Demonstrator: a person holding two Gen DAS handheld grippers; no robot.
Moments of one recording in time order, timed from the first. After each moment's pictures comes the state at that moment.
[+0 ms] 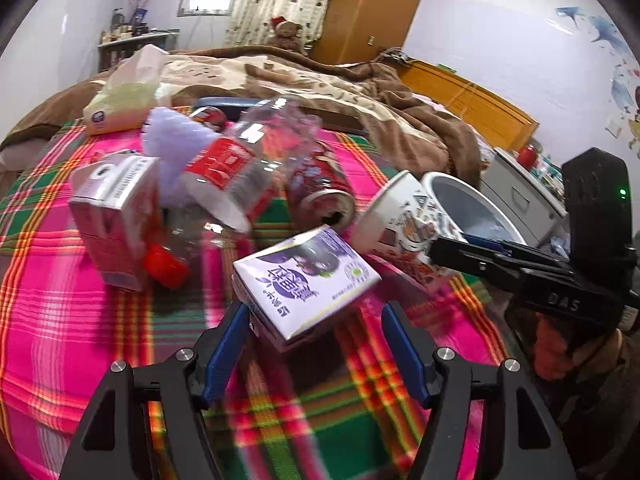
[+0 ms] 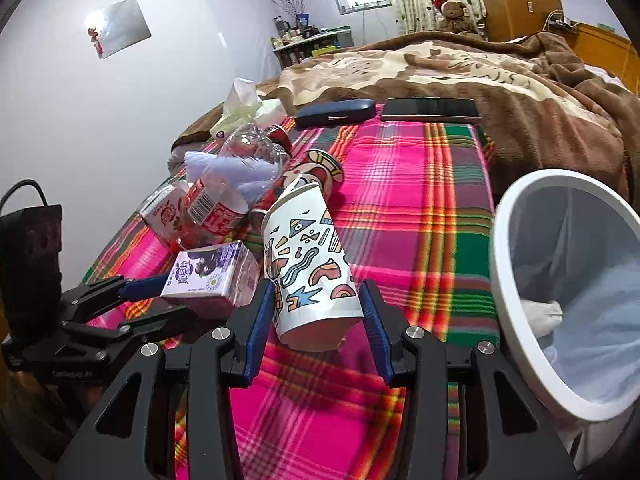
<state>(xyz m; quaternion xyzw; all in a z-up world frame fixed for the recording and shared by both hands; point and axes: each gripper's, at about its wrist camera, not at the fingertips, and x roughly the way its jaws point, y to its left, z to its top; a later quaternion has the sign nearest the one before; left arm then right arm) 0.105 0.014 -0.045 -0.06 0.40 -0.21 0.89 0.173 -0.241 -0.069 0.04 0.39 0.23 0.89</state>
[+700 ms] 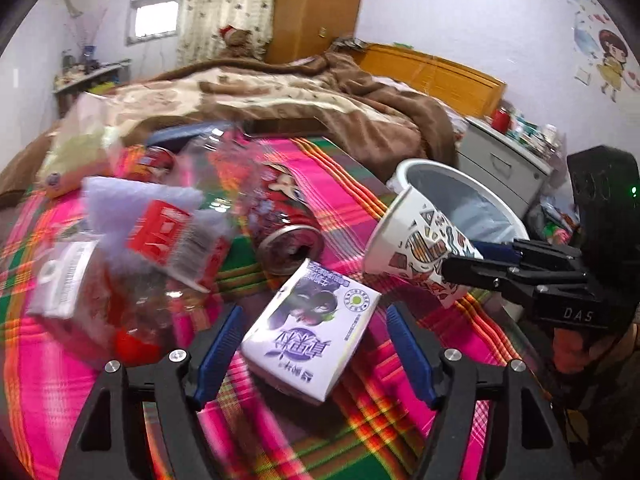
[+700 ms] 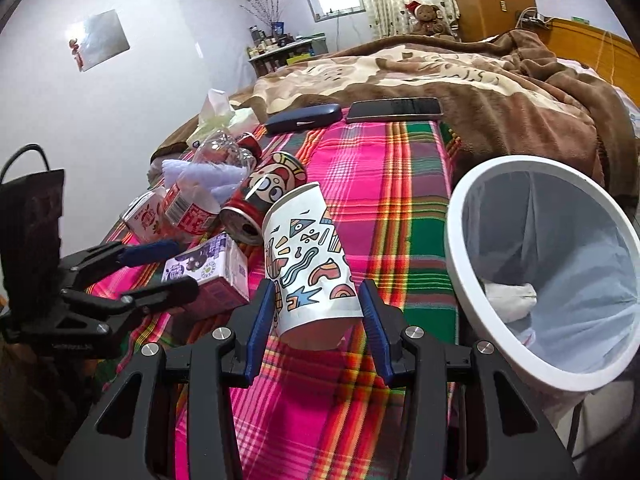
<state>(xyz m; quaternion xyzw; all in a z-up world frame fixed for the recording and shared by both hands) 0.140 -0.016 -0.036 0.02 0.39 -0.26 0.88 0.168 -0.263 -0.072 0.06 0.38 0.20 0.90</state>
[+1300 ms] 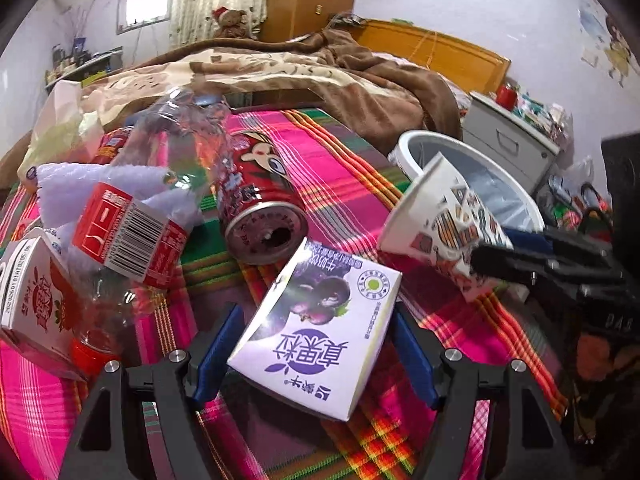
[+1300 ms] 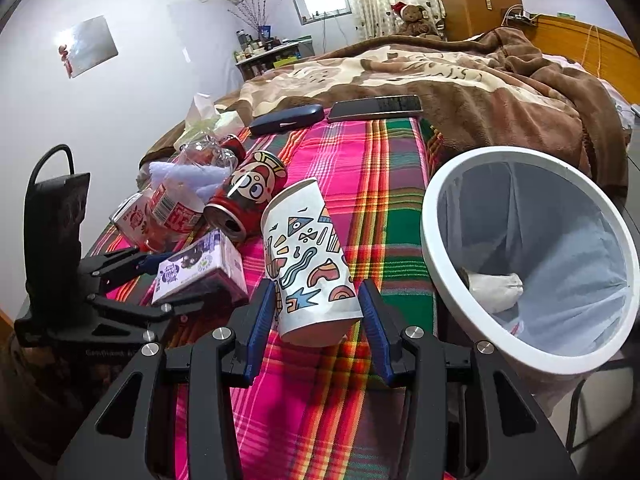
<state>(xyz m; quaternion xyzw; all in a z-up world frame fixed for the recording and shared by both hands) 0.151 -0.043 -0.056 0.04 0.42 -0.25 0.87 0.162 -0.271 -0.076 0.06 0.38 0.18 0.90</state>
